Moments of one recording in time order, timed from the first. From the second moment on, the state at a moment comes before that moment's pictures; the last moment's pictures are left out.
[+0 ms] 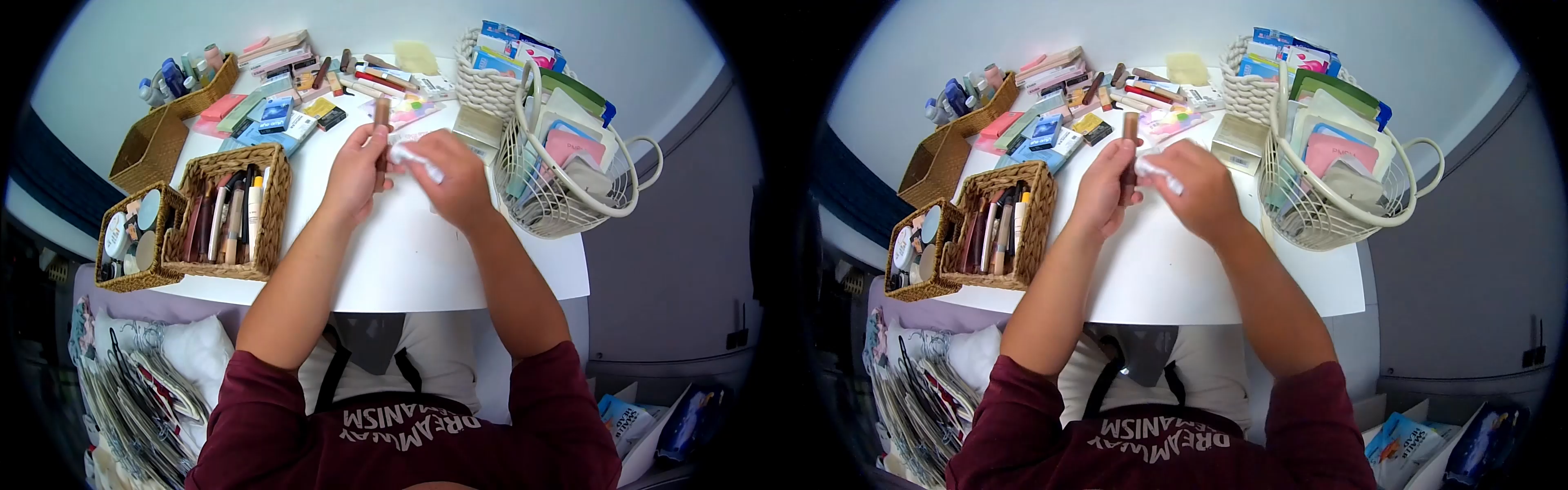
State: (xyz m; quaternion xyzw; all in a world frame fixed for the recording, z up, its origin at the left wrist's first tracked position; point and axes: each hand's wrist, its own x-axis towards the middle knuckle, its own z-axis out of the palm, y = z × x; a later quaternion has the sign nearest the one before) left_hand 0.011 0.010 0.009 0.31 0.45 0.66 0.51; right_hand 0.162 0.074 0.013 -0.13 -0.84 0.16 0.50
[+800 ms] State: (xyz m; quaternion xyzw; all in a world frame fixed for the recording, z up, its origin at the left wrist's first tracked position) left_hand 0.019 0.007 0.011 0.34 0.48 0.62 0.52; right_hand 0.168 0.073 0.021 -0.19 -0.80 0.17 0.55
